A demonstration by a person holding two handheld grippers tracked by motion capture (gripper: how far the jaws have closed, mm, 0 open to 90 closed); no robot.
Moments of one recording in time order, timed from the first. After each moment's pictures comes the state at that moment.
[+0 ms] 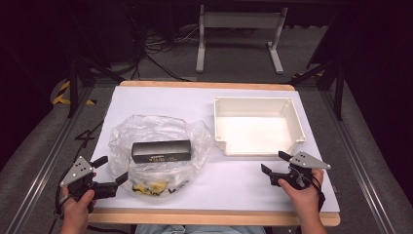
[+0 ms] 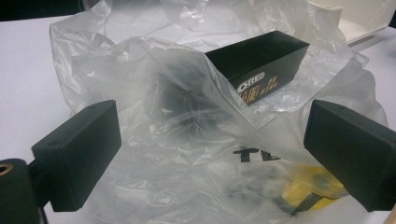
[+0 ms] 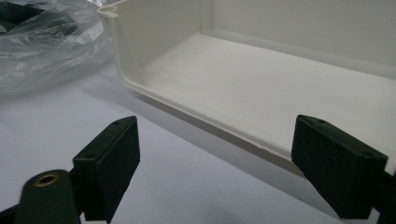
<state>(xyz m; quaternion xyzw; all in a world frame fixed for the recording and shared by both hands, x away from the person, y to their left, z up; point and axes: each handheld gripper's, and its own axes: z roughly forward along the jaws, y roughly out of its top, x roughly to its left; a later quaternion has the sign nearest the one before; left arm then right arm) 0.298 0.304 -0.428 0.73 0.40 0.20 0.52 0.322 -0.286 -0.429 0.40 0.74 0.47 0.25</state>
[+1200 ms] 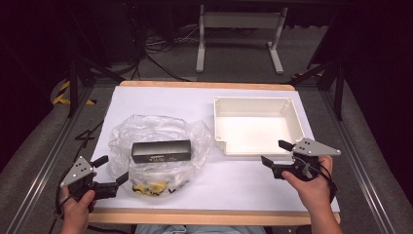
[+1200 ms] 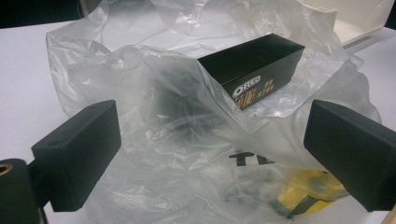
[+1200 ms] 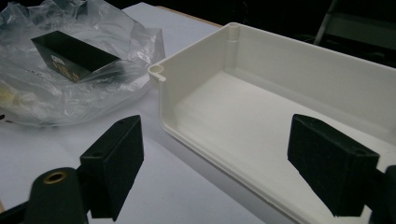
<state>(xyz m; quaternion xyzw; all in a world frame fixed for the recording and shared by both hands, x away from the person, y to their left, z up) 0.297 0.303 -0.426 0.73 0.39 0.21 0.52 0.315 -0.267 -0.351 0.37 0.77 0.46 0.24</state>
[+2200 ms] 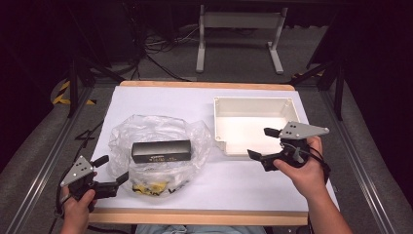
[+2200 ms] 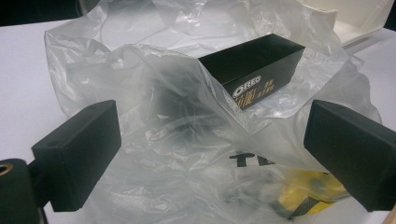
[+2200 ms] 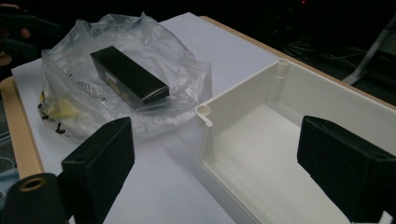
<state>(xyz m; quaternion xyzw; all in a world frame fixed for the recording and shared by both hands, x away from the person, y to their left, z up) 0.299 0.303 -0.426 0.73 0.39 0.20 0.52 0.334 -0.230 -0.306 0.29 0.81 0.47 0.20</state>
